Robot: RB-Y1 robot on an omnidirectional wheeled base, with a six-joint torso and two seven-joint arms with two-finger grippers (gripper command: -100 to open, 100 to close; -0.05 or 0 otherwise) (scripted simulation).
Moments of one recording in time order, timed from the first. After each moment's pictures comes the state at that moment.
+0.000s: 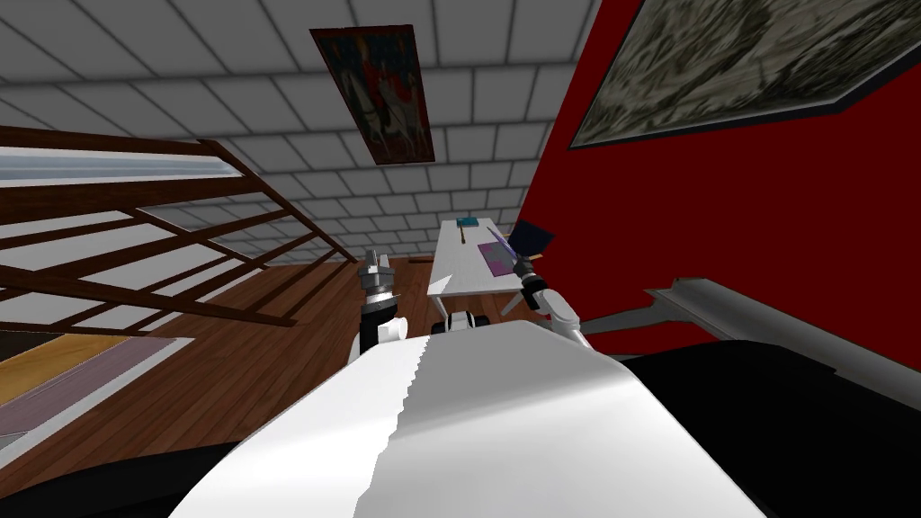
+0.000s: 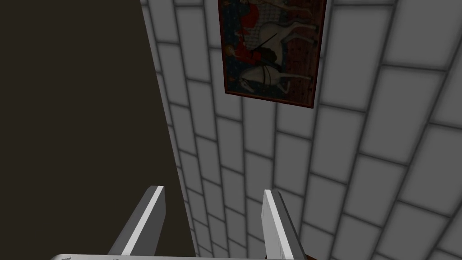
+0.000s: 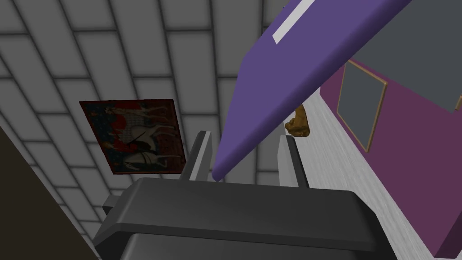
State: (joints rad) left arm 0.48 -0.03 -0.05 -2.25 -0.08 -0.37 0.08; right arm 0.33 -0.41 -0.10 -1.86 1.32 0.00 1.35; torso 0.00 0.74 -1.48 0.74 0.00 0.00
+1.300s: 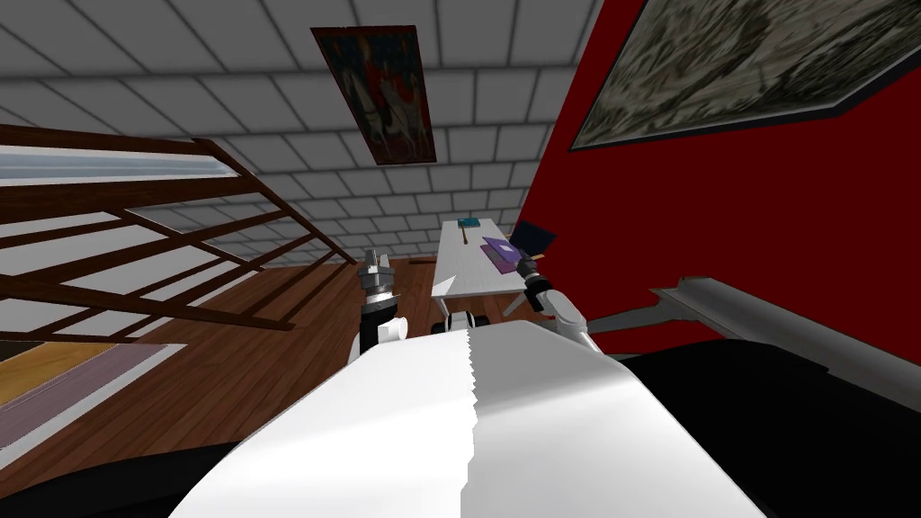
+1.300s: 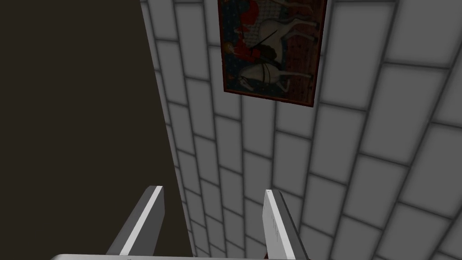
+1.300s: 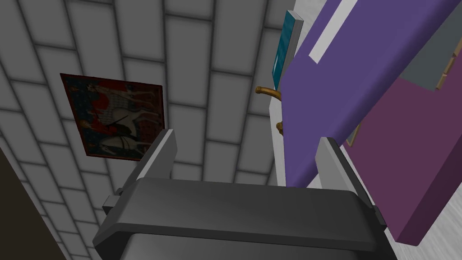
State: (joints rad) left arm 0.48 -0.03 -0.05 -2.25 -0.08 -0.37 0.08; right arm 0.37 -0.45 -0.10 -1.90 1.35 0.02 1.43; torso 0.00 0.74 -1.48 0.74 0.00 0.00
